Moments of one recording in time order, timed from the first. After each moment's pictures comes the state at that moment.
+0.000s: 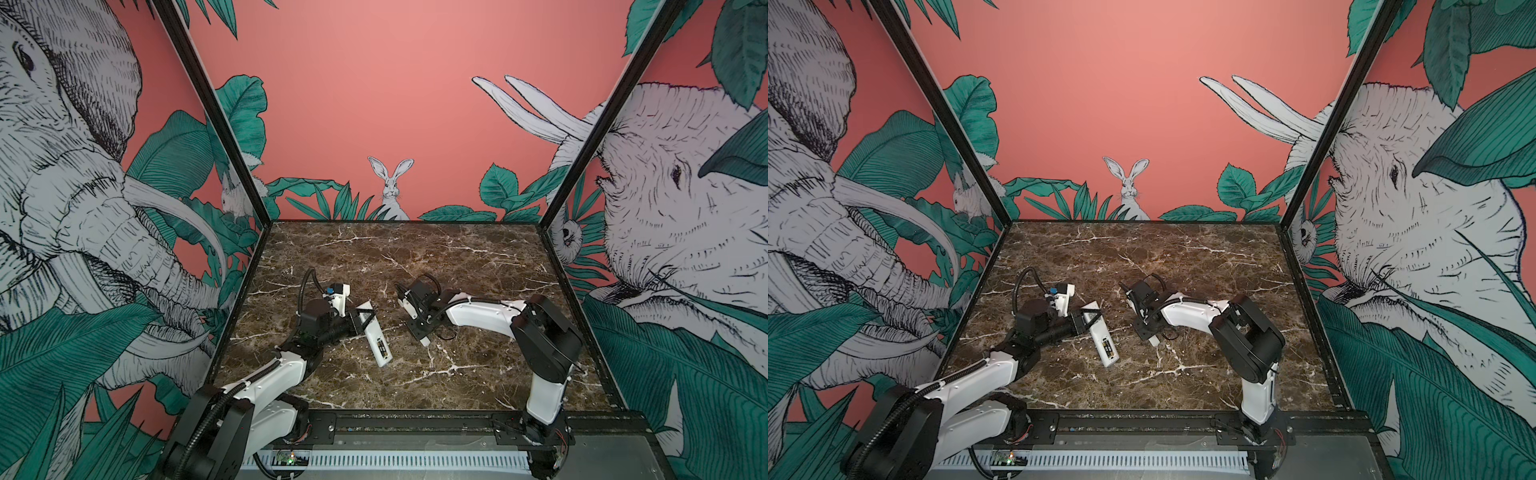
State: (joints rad) left arm -0.38 1.09 0.29 0.40 0.53 -0.75; right arm 0.84 1.86 1.16 -0.53 -0.04 0.13
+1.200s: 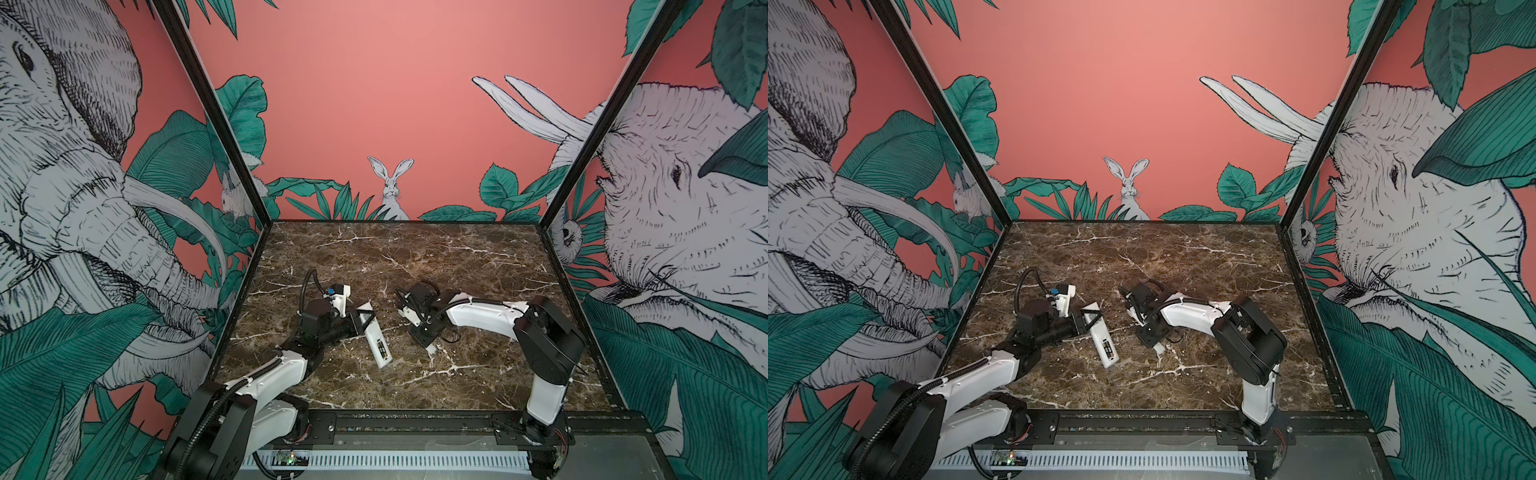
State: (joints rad) left arm -0.38 1.11 0.29 0.40 0.53 -0.75; right arm 0.84 1.84 1.16 -0.68 -0.07 0.04
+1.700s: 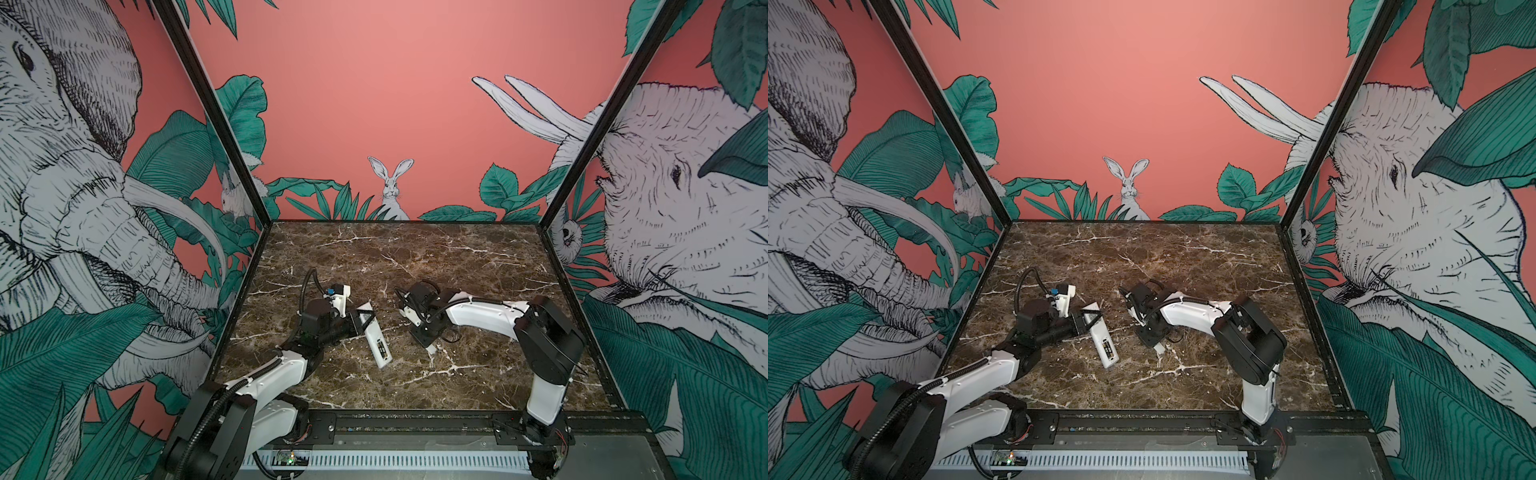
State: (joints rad) left arm -0.38 1.11 0.29 0.40 0.53 -0.75; right arm 0.84 1.85 1.19 -0.71 -0.07 0.06
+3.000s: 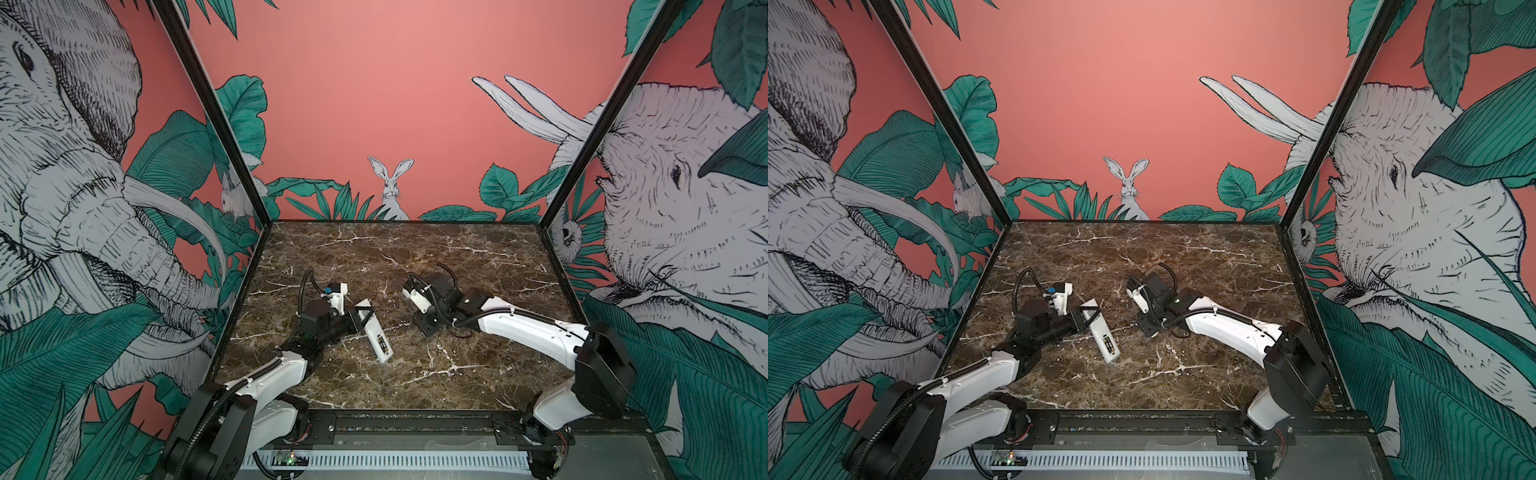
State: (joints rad) left arm -0.38 1.11 0.29 0.46 0.48 -0.80; right arm 0.85 1.52 1.10 -0.57 -0.04 0.10
